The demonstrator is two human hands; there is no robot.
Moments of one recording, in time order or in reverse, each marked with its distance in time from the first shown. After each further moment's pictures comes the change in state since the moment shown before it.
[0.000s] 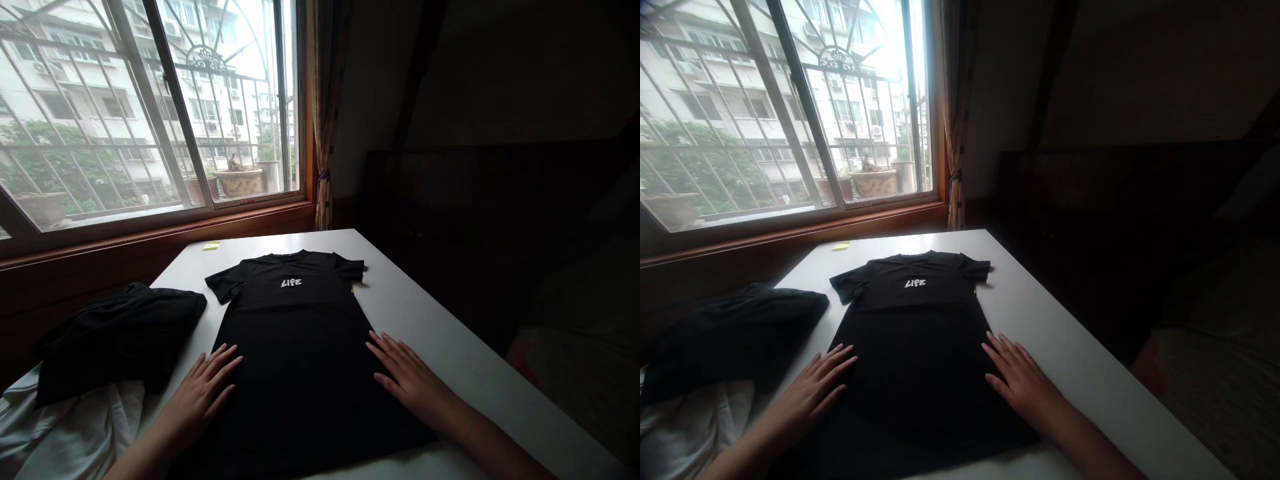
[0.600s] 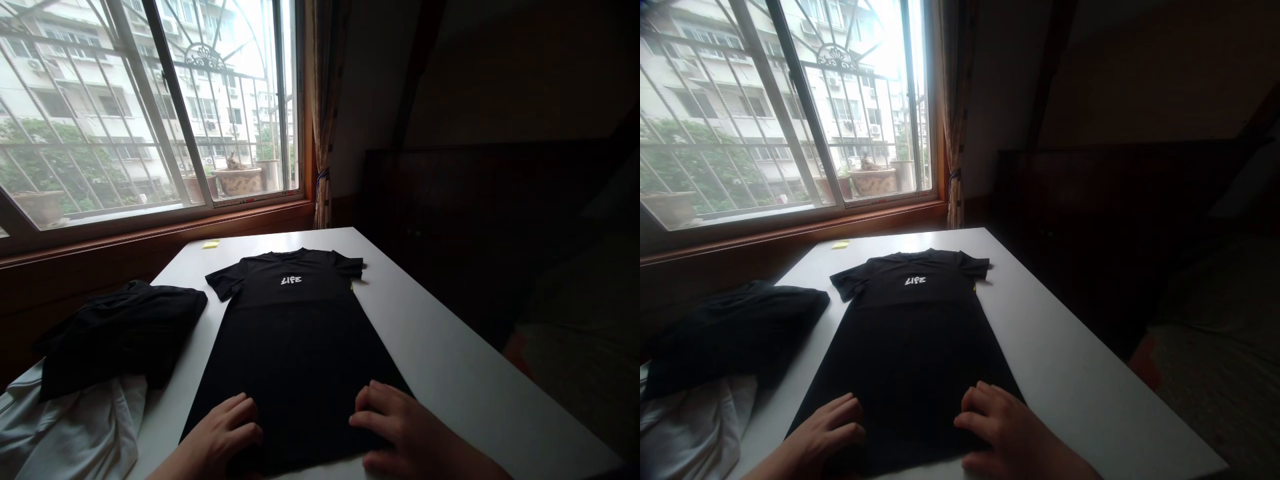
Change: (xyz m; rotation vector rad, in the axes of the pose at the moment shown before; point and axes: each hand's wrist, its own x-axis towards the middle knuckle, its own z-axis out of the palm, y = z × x) left_hand -0.007 0.102 -0.048 -0.421 -0.161 0.203; right_hand -0.035 -0.089 -0.023 0.171 -0.184 -0.278
